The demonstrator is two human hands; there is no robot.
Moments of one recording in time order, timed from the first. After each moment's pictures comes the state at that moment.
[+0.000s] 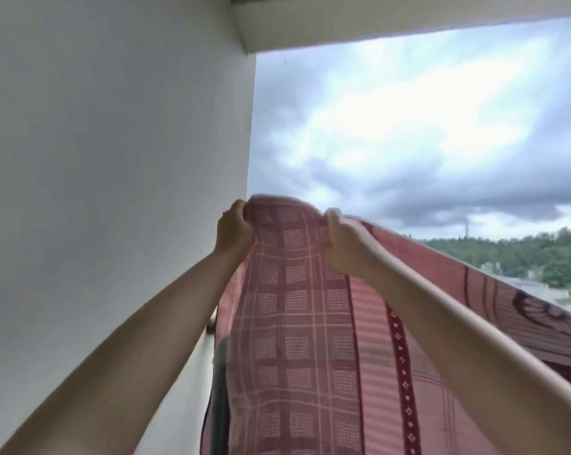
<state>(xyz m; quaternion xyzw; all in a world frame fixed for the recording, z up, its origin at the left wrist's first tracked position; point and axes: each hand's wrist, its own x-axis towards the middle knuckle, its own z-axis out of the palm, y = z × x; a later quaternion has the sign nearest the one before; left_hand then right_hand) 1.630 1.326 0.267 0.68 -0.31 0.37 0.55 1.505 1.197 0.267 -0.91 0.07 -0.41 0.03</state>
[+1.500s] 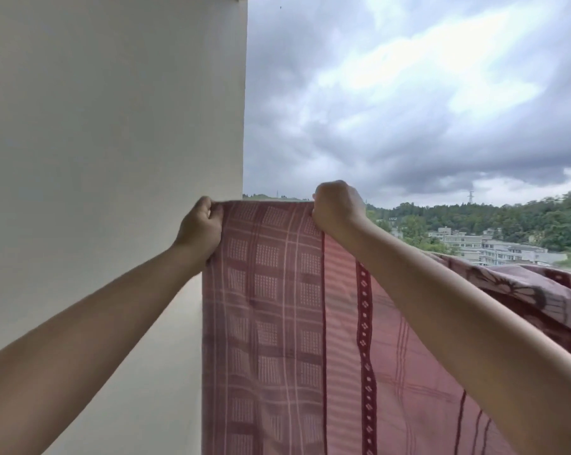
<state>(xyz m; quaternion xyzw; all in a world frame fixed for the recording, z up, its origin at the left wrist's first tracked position) 1.625 1.357 0.206 0.70 -0.27 0.24 0.62 1.532 1.197 0.250 -0.89 0.16 -0.44 -0.05</state>
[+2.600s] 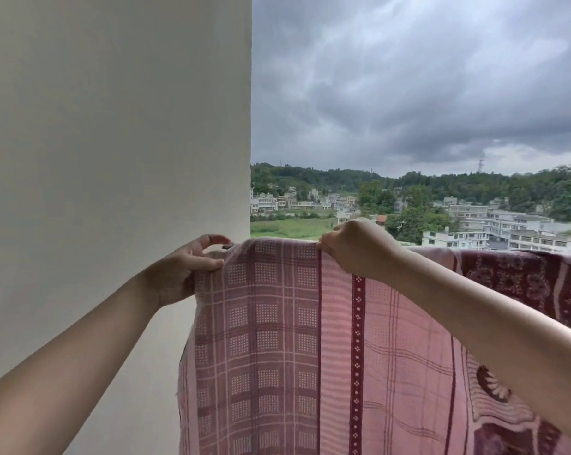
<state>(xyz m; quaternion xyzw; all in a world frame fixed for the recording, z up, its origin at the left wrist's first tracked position) 1.630 1.434 0.119 0.58 -0.39 -0.23 0.67 1.489 1.206 0.161 -0.93 -0.05 -0.29 -0.23</state>
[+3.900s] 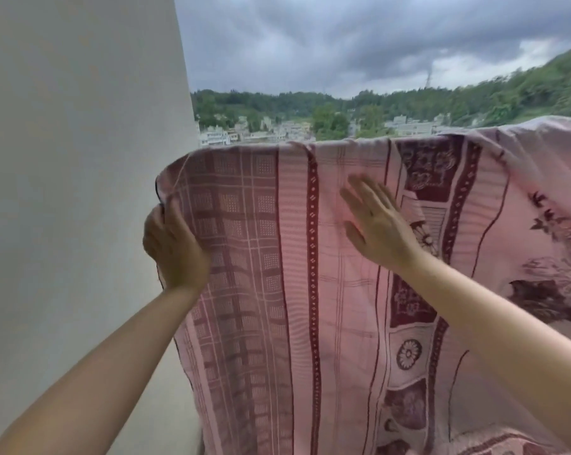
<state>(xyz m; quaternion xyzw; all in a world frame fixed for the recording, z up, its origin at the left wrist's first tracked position) 1.572 1.380 0.003 0.80 -0.23 0.41 0.38 1.400 1.149 0.019 -0.89 0.07 -0.43 -0.15</state>
